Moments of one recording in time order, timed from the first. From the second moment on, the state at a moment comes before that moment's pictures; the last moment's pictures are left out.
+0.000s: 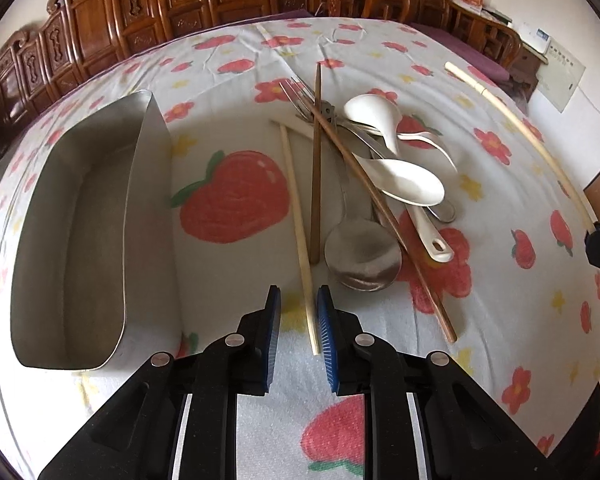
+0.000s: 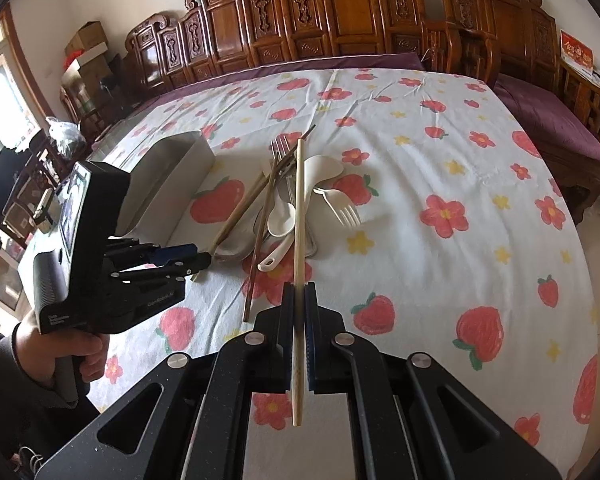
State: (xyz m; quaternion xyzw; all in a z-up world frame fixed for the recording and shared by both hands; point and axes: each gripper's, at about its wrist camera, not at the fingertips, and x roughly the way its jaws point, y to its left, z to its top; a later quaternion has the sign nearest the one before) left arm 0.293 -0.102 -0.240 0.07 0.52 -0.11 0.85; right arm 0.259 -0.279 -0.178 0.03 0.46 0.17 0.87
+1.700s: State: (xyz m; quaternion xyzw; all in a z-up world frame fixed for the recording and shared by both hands) left arm 0.259 0.021 -0.139 -0.02 0.43 -0.09 0.90; right arm 0.277 -0.182 -0.143 -0.01 0.44 0.22 0.87
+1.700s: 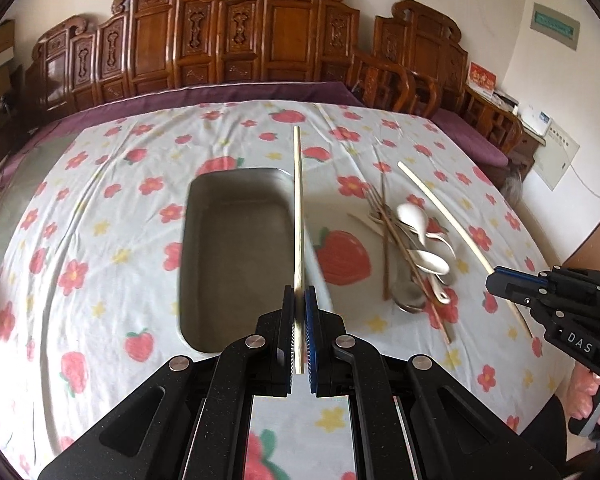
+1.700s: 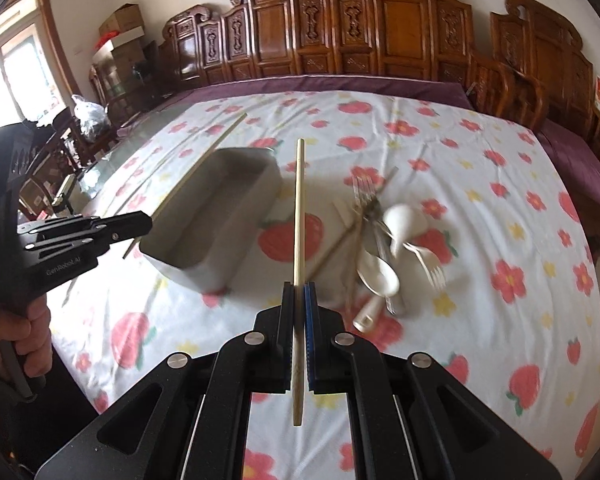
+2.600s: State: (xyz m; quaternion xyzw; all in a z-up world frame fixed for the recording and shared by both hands) left arm 0.304 0.069 -0.179 -0.08 0.47 -0.09 0.87; right arm 0.318 -0.091 -0.151 -0.05 0.46 0.24 0.85
